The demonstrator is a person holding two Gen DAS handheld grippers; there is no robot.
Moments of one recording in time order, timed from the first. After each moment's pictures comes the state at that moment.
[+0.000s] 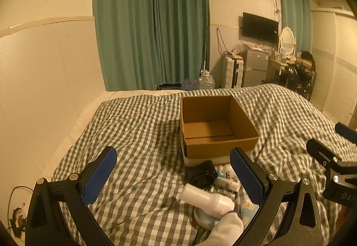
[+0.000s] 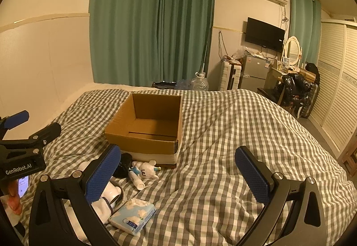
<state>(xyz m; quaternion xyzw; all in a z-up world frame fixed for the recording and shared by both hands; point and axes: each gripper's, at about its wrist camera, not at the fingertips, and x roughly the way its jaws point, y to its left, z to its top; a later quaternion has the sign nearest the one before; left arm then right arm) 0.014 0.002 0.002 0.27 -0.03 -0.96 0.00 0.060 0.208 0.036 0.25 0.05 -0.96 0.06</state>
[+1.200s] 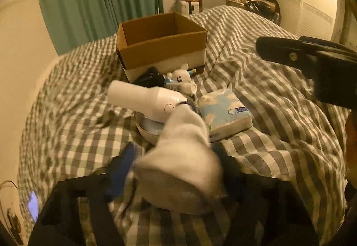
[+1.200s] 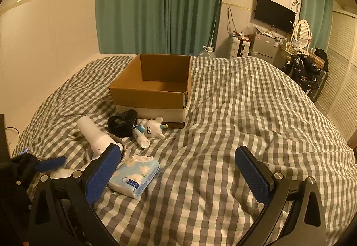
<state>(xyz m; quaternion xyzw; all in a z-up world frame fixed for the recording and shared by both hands) 0.045 0.052 -0.112 0.42 -0.09 -0.89 -0.13 0.073 0.207 -0.020 0.33 0.06 -0.94 0.08</state>
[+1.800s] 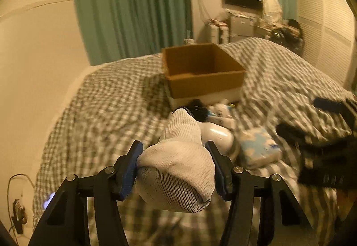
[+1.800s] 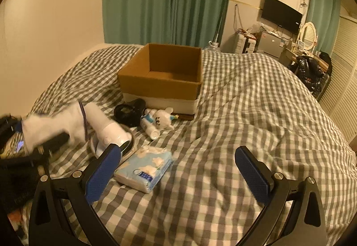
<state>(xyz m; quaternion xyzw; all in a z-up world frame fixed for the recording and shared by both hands) 0.039 -0.001 -0.067 0.35 -0.06 -0.93 -0.04 0.075 0.182 -0.039 0.36 0.09 -0.93 0.09</state>
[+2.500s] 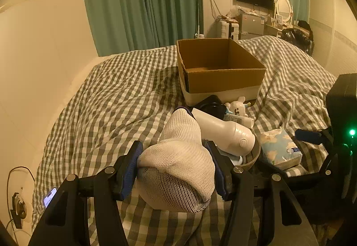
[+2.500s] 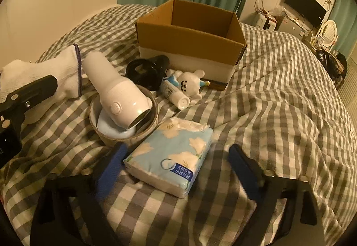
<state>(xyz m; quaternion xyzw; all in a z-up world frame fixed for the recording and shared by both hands) 0.028 -0.013 -0.083 0.37 -0.06 -0.93 -0.02 0.047 0.145 -0.101 0.44 0.14 -0.88 0.12</state>
